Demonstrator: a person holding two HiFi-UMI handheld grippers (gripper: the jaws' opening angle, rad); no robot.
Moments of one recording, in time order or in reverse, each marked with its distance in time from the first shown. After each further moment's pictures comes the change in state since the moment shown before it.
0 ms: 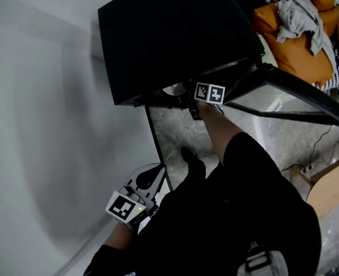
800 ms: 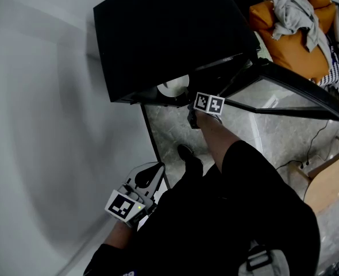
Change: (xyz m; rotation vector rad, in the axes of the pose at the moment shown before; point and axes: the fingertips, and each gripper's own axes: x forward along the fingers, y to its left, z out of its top) left arm 0.001 -0.002 -0.008 0.009 -0.006 -0.020; right arm -0.030 -0.013 -0.038 0.045 -0.027 -0.019
